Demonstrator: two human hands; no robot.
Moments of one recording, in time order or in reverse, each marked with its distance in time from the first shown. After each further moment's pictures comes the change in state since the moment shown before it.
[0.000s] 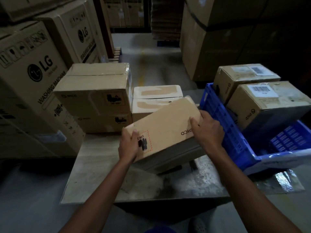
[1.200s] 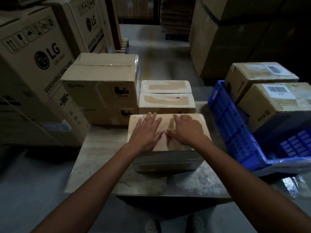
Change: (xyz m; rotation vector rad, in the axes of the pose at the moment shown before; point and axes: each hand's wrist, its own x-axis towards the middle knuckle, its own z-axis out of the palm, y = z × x) left_hand 0.005 0.030 -0.005 0.690 -0.304 0.711; right_hand 0.021 -0.022 0.082 -0.476 -0.417 -0.450
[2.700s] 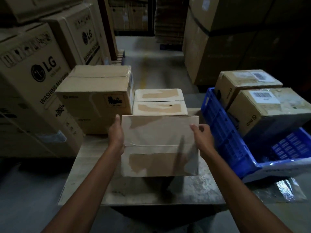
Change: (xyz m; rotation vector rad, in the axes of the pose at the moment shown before) left_hand 0.014 -0.041 -0.017 -1.431 0.517 -0.798; right_hand -0.024 0.064 0.018 1.150 0.312 0.644
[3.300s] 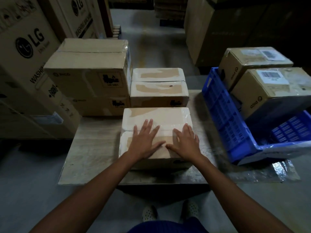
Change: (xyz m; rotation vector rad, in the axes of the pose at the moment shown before) left_hand -0.042 -0.108 0.016 1.522 -0.557 0.748; right_hand -0.041 0.068 0.034 -0.951 -0.370 -0.336
